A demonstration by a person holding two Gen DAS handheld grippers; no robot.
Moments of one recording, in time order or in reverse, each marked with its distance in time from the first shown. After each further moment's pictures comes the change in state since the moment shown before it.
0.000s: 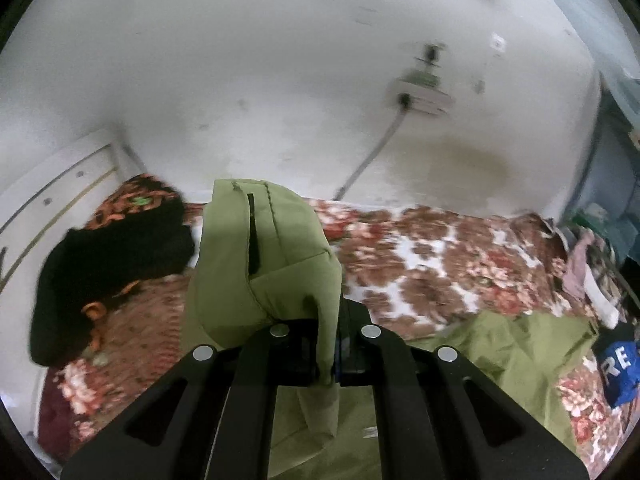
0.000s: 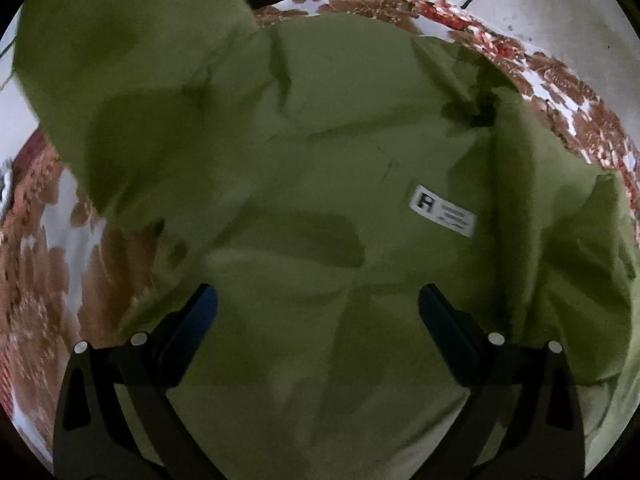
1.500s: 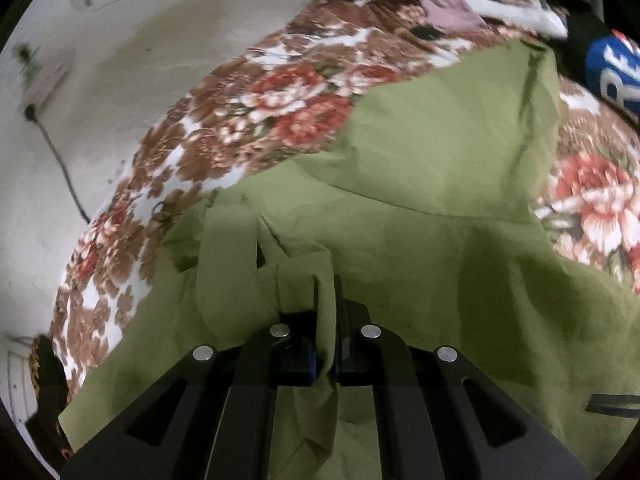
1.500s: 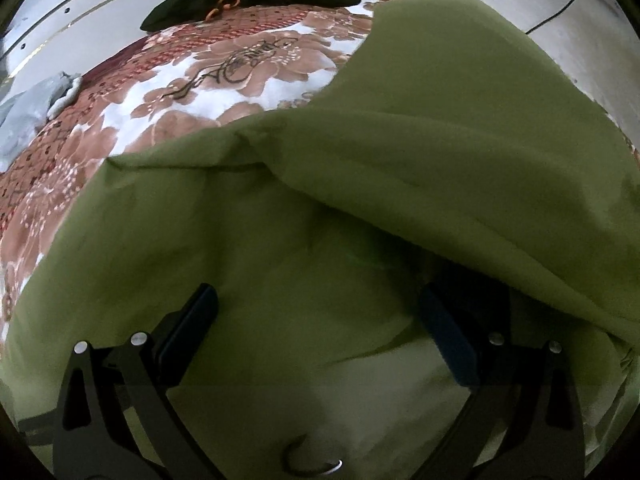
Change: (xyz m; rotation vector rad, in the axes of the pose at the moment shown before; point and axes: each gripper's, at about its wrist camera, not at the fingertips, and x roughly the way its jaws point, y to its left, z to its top) left arm 0.205 -0.478 -0.255 0.842 0.314 -0.108; right arm -0.009 -0.018 -0.069 -0.234 -0.069 0.150
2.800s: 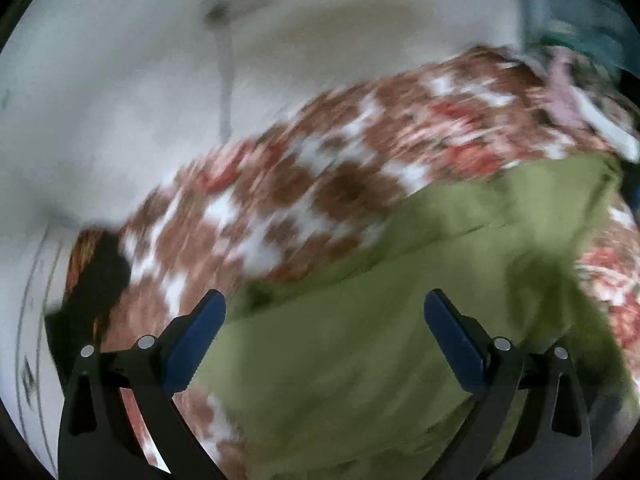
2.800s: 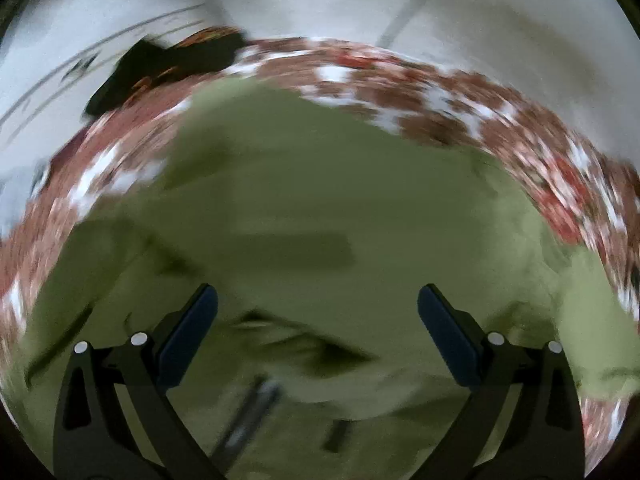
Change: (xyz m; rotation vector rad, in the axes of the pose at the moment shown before) left arm -0.146 0.254 -0.101 -0.458 0.096 0.128; right arm -0.144 -0.198 -0.051 0.277 -0.109 -0.128
